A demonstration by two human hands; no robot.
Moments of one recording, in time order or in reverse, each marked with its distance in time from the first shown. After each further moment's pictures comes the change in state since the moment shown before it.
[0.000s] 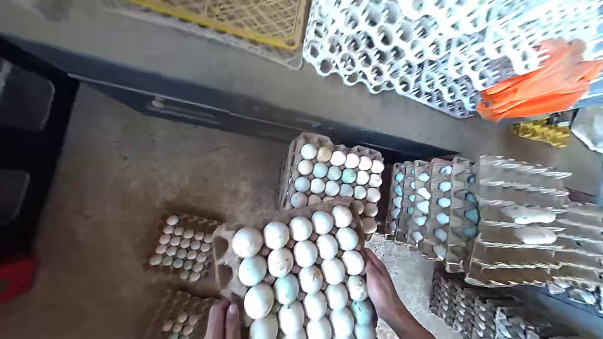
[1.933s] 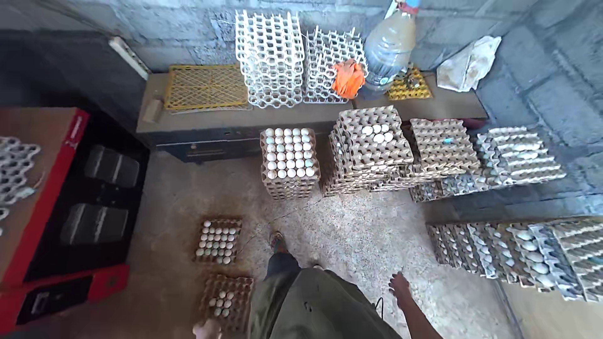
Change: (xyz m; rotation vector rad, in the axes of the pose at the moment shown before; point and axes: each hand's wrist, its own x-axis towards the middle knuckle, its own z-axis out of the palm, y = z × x) left_hand -0.233 -0.297 -0.094 0.037 0.287 -0.595; right_hand -0.273 0.401 -0.186 0.448 0.397 0.549
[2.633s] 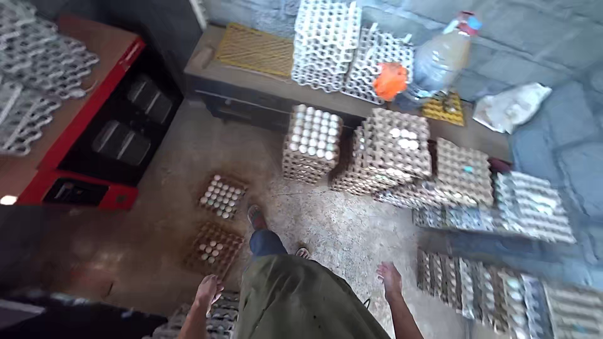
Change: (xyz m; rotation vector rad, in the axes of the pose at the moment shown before) left_hand -0.044 -0.075 -0.003 -0.216 -0.289 -0.116; right_hand -0.040 -0.023 -0.020 -0.118 -0.090 -0.305
